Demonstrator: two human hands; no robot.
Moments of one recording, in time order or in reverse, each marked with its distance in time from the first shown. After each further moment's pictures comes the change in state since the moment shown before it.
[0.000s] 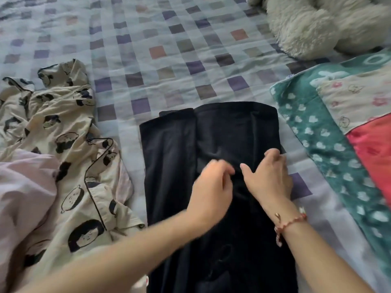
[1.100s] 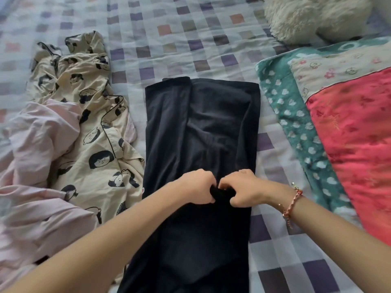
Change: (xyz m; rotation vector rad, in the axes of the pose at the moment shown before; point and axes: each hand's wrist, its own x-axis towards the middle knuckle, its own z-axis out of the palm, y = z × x) left_hand -0.094 0.069 -0.004 0.515 -0.808 -0.204; right_hand -0.095 0.073 -0.055 -0.376 -0.878 -0.794
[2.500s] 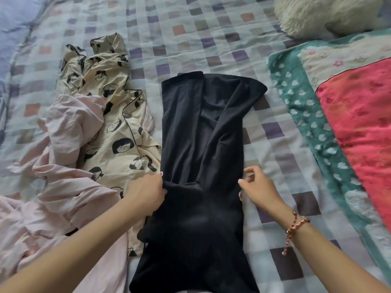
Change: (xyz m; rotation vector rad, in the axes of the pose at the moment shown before) left_hand -0.099 -0.080 0.048 0.217 0.205 -0.522; right_hand -0.011 -0.019 0.079 0.849 0.606 0.364
